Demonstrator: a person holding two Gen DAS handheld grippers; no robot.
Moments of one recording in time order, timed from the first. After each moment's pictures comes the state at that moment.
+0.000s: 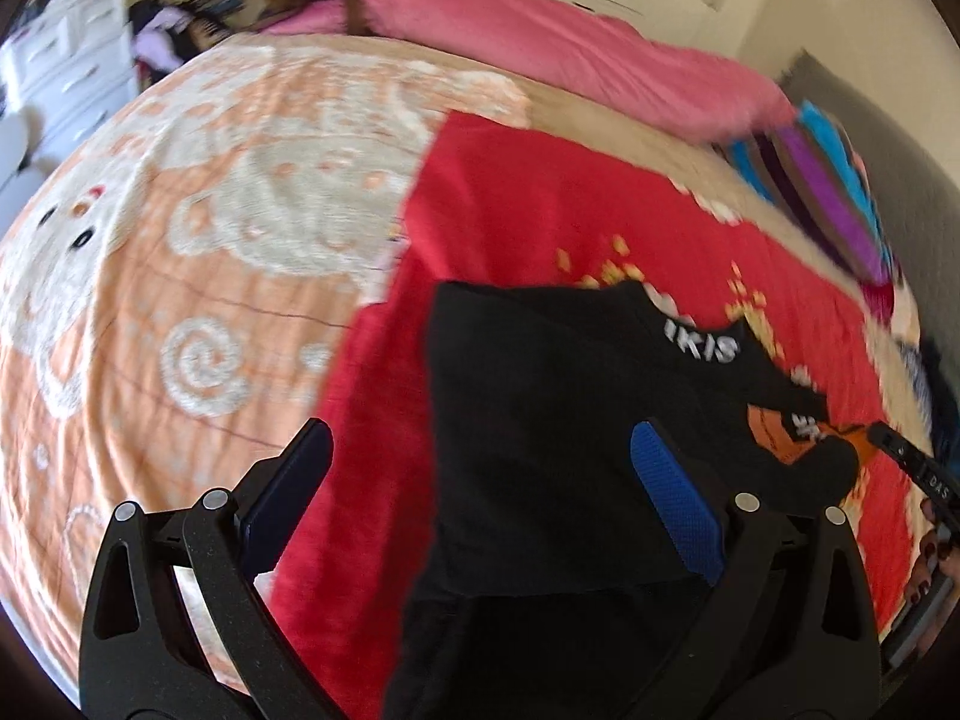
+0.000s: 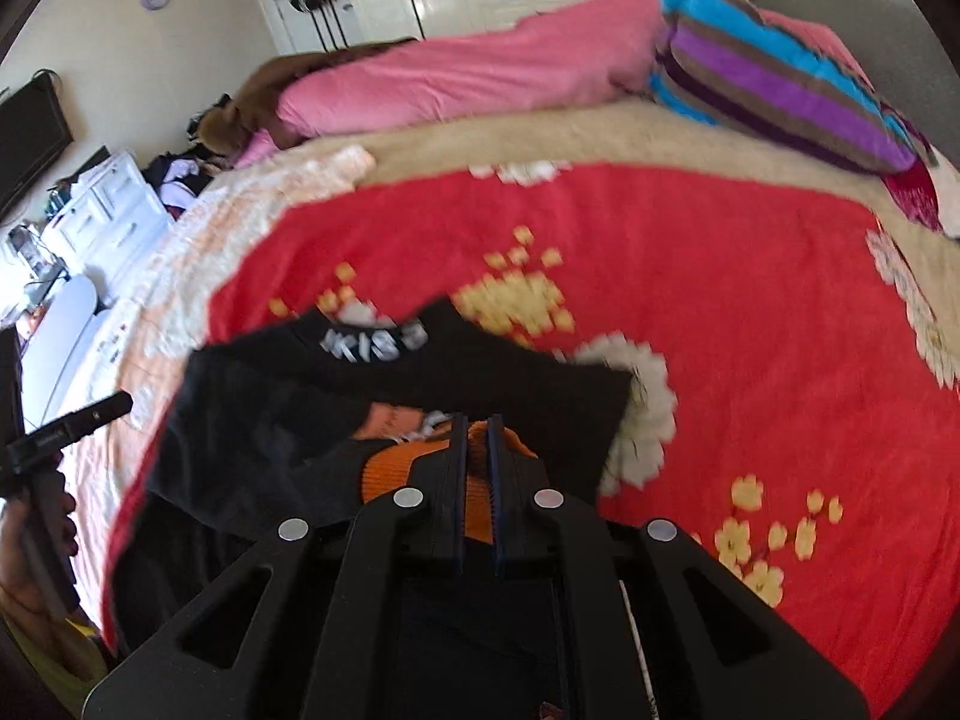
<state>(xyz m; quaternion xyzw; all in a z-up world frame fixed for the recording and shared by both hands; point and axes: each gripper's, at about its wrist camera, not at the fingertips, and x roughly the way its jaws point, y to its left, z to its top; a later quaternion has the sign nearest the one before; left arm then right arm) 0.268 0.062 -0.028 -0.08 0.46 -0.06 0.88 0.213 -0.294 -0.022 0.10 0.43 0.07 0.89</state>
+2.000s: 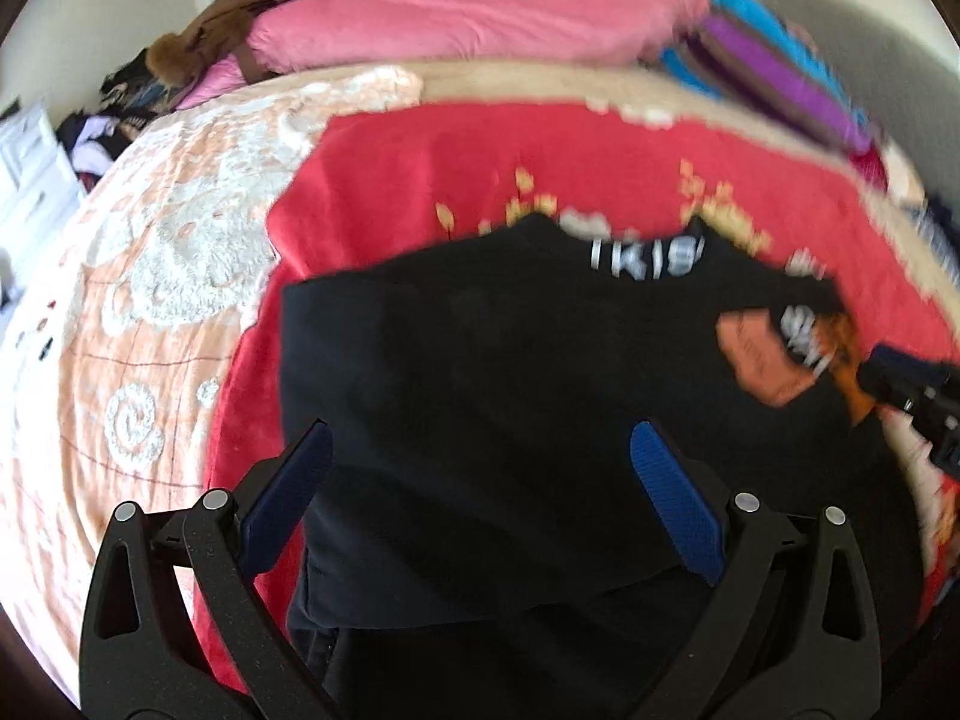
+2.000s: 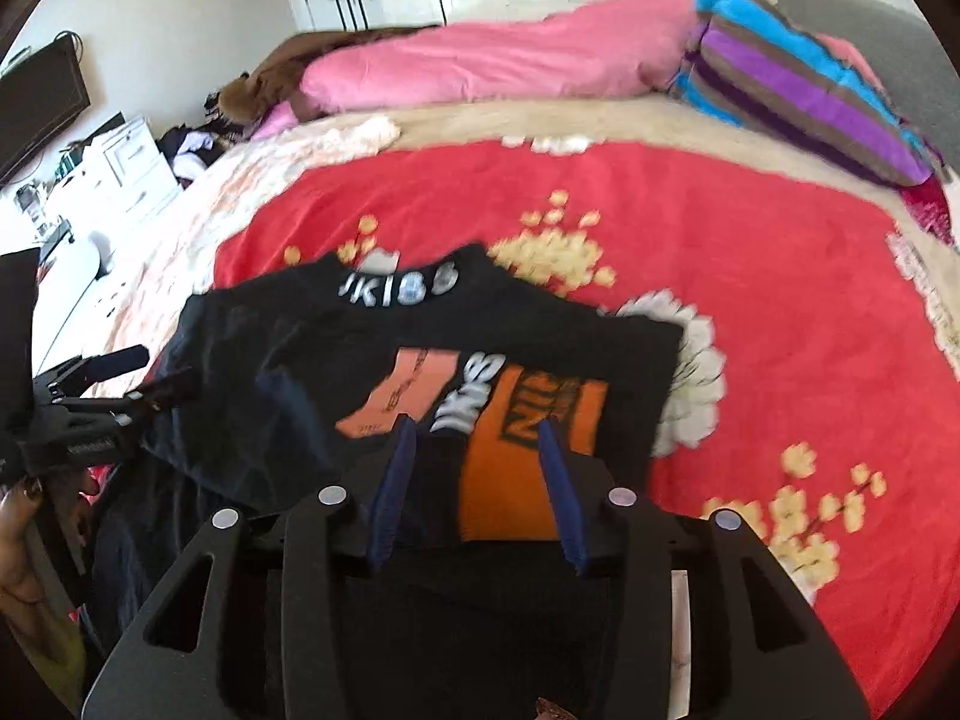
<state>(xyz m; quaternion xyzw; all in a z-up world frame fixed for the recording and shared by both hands) 0.266 -0.017 -0.064 0.07 0.46 -0.09 0.88 0.206 -0.250 -0.053 0.06 0.44 0.08 0.89</state>
